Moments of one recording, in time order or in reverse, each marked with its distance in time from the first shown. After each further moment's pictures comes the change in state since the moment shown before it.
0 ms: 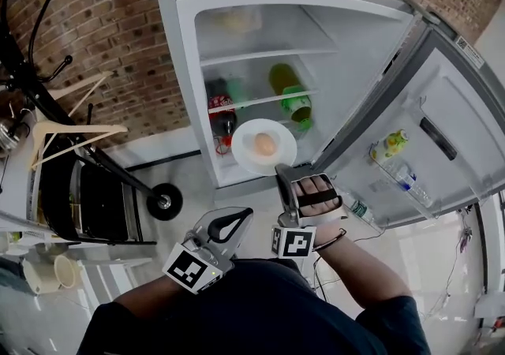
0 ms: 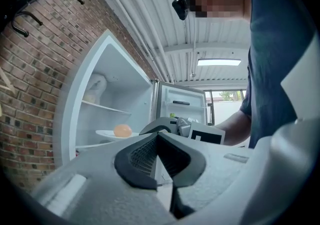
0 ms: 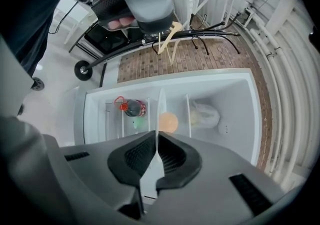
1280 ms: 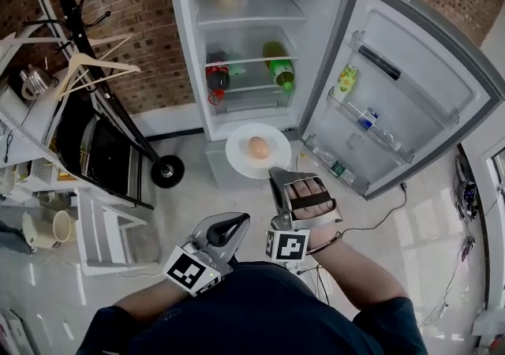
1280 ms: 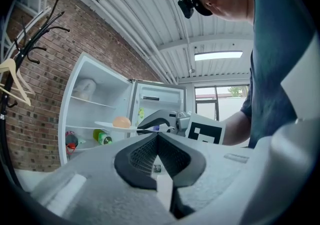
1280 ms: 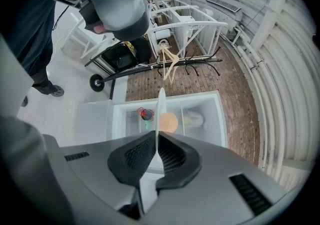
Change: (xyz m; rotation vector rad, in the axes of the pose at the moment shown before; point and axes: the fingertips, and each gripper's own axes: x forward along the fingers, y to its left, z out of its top) left arm -0.056 -0.272 -0.035 0.006 0.027 0.122; right arm -0.259 0.053 -0.038 0.017 -0.114 -0.011
